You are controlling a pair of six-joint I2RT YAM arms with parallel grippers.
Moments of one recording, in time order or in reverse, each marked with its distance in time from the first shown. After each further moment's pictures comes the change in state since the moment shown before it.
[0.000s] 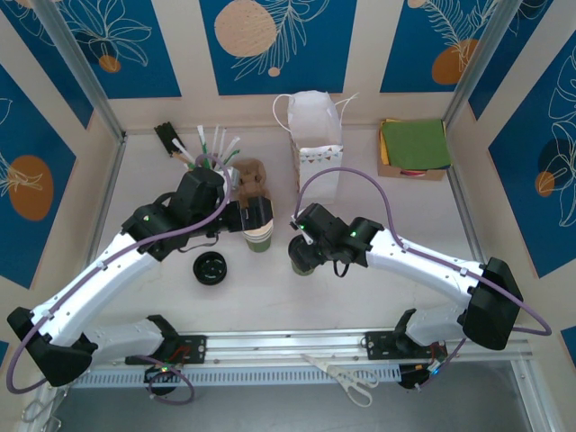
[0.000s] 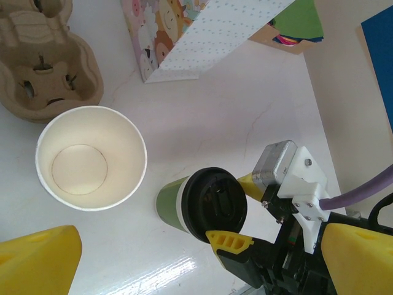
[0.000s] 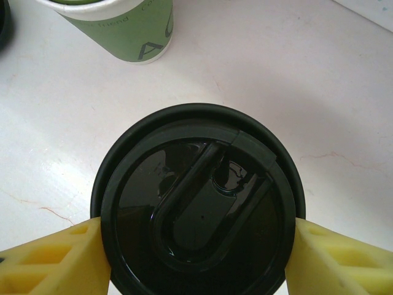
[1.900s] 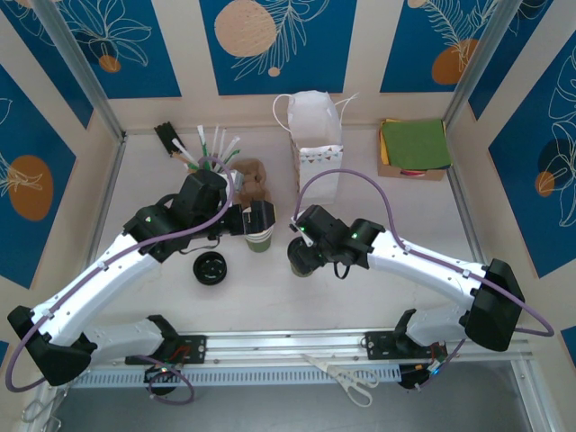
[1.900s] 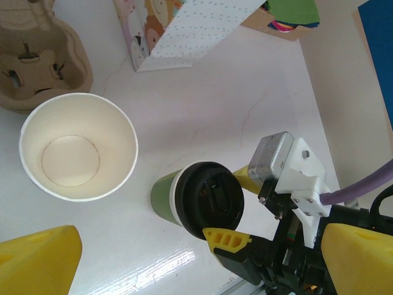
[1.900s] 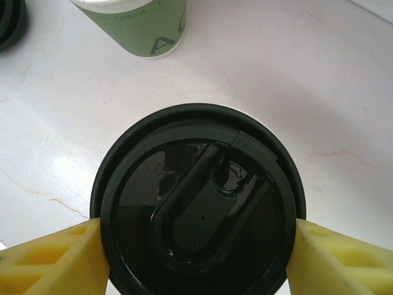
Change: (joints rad) left arm -0.019 0.000 -0.008 -0.003 0.019 0.003; right arm 0.013 -0.012 -0.003 -0.008 -0.016 -0.001
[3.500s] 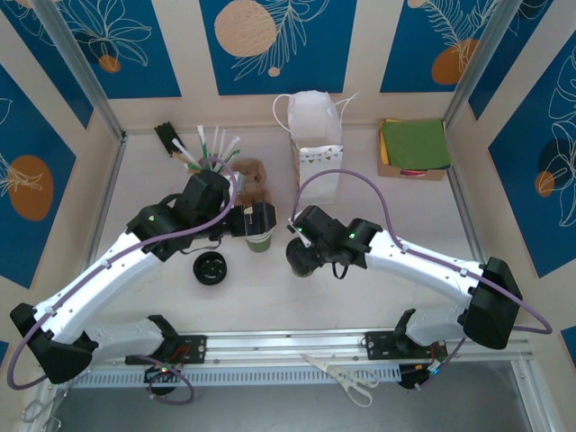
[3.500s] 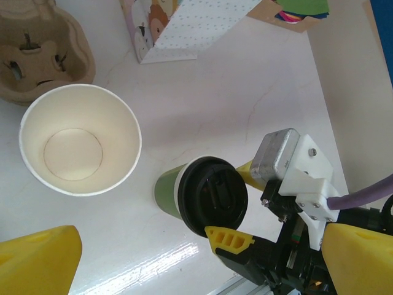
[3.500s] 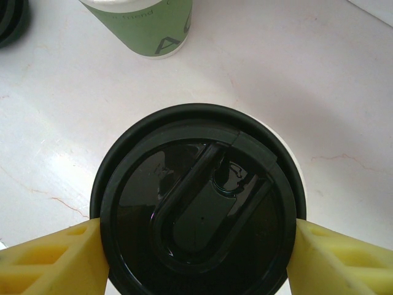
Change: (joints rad) left arm -0.006 0.014 0.000 -0.019 0.000 0.000; right arm 0.013 0.013 0.013 -0.005 0.008 -0.011
